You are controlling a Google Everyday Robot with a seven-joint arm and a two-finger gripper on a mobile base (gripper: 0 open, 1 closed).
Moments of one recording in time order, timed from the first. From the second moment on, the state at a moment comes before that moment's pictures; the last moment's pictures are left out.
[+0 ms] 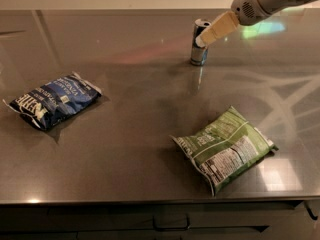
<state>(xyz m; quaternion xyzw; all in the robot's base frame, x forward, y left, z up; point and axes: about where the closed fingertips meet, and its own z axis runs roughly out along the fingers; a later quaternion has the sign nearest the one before) 0.706 -0.168 0.962 -0.40 0.82 0.11 0.39</state>
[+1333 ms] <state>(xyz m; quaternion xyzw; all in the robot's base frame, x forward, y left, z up) 0.757 -0.150 0.925 -0.36 0.82 0.16 0.41</state>
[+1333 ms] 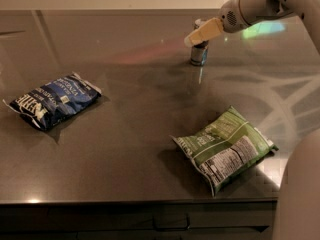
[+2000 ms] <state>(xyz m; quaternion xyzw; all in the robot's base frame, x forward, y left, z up) 0.765 -0.143 0.924 -0.37 0.82 0.17 0.40</state>
